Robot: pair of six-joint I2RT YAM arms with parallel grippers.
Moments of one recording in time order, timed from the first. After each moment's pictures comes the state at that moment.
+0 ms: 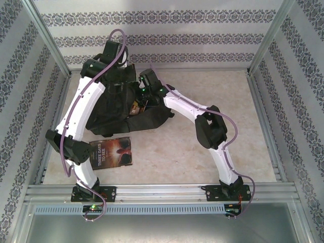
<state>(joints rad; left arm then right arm) -0.33 1.78 2.14 -1.17 0.06 -0.48 0.68 2.25 1.97 -0.33 -0.48 1.16</state>
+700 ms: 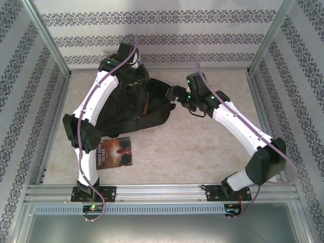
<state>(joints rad) -0.33 2.00 2.17 -1.05 0.26 -0.61 0.50 1.48 1.36 -0.64 -0.13 0.81</state>
